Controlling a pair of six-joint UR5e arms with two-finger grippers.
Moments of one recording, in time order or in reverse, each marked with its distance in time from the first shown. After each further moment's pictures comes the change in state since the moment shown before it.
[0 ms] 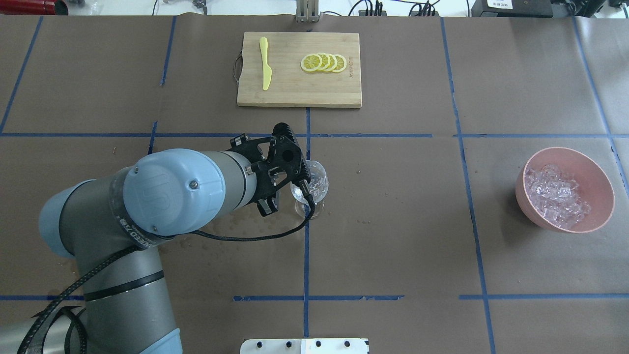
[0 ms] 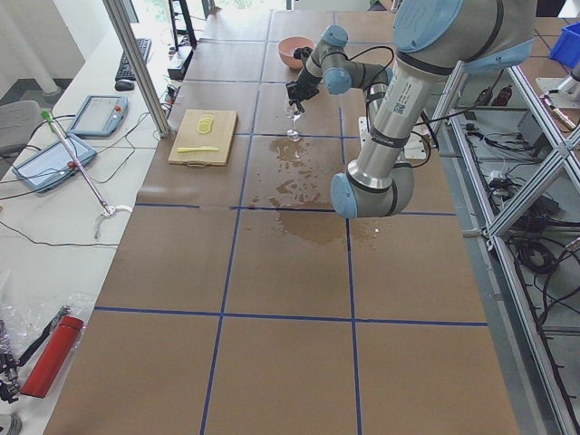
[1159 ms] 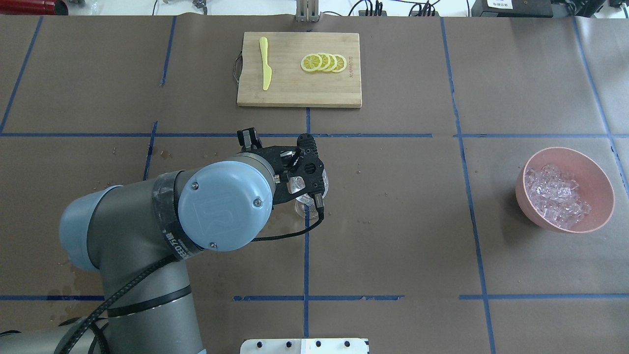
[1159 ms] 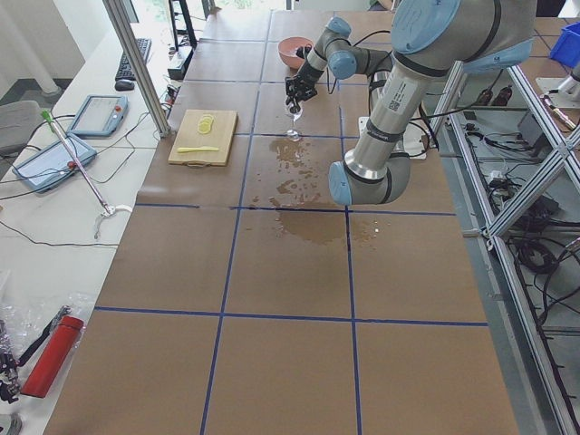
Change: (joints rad) left arm 0.049 -0.102 0.020 0.268 0.183 0.147; right arm 0.000 0.000 -0.010 0.000 0.001 -0.001
